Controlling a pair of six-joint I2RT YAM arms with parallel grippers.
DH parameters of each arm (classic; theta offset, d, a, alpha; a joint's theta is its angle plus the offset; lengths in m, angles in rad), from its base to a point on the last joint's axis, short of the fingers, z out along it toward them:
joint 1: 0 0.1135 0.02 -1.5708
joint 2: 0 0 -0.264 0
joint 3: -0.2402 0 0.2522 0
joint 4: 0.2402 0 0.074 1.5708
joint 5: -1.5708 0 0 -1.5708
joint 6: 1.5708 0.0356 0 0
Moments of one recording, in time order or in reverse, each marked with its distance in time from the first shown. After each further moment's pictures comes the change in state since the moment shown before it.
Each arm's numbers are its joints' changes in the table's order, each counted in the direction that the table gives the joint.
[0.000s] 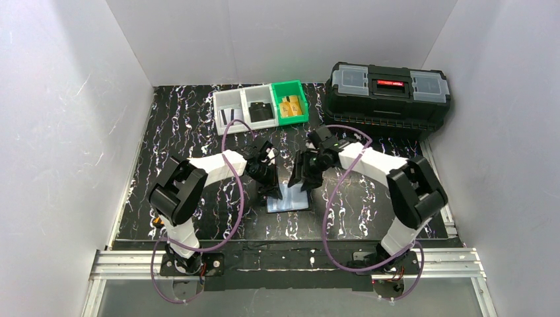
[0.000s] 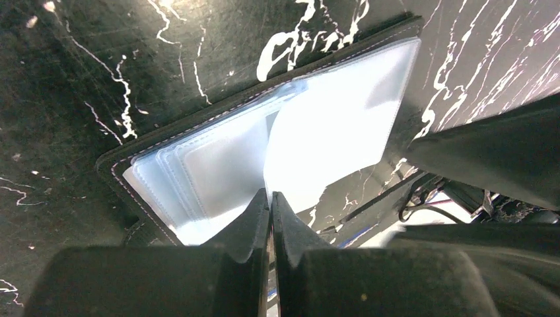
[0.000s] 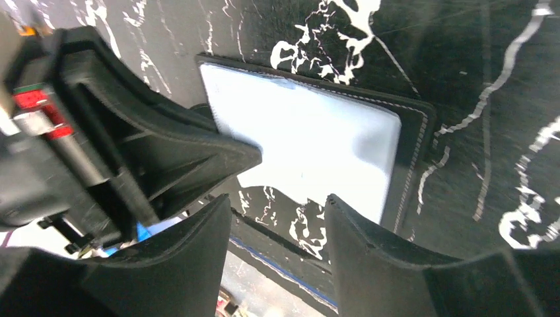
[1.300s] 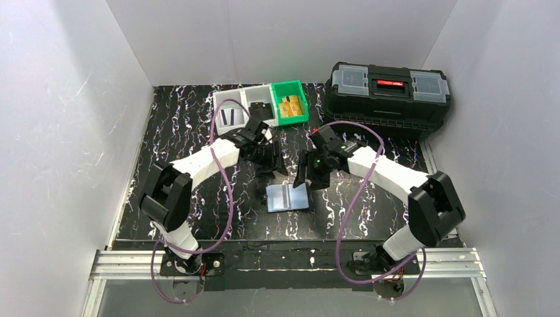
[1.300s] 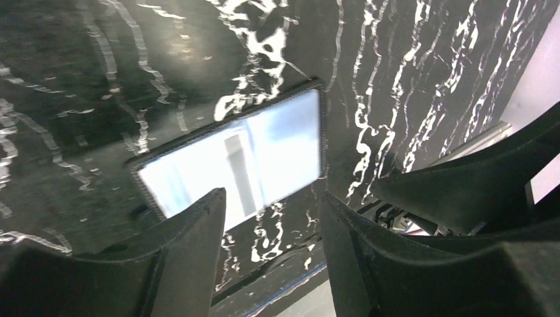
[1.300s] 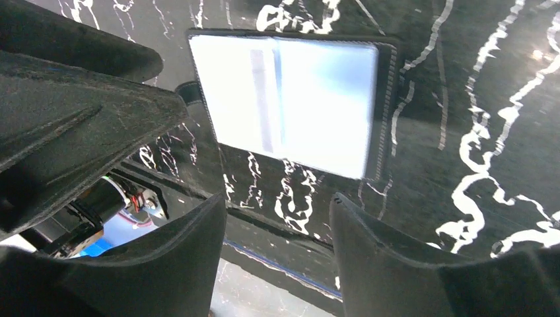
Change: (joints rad) left arm 0.014 -0.055 -0.188 0.098 0.091 0.010; right arm 0.018 -0.231 0.019 0.166 -0.178 0.007
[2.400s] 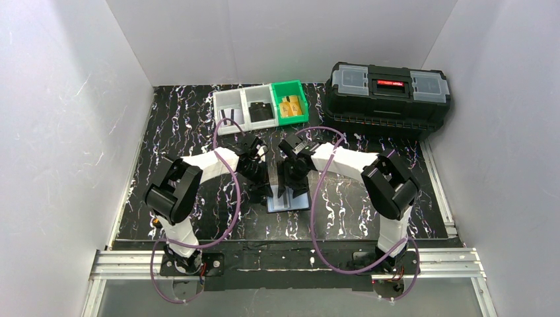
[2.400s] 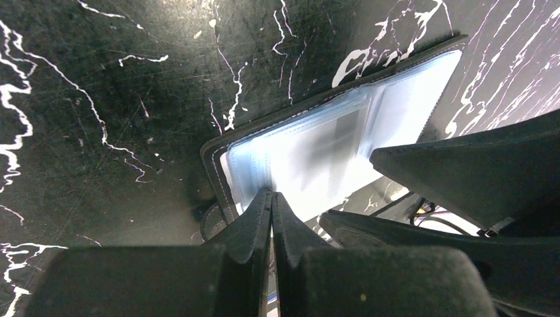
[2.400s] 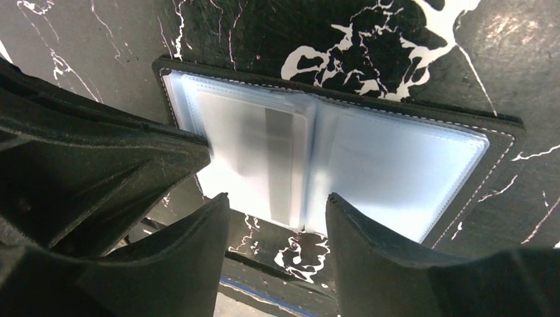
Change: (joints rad) left arm 0.075 0.044 0.198 -0.037 -0.079 0.049; right arm 0.154 0.371 -0.209 0.004 -0.046 -0.013
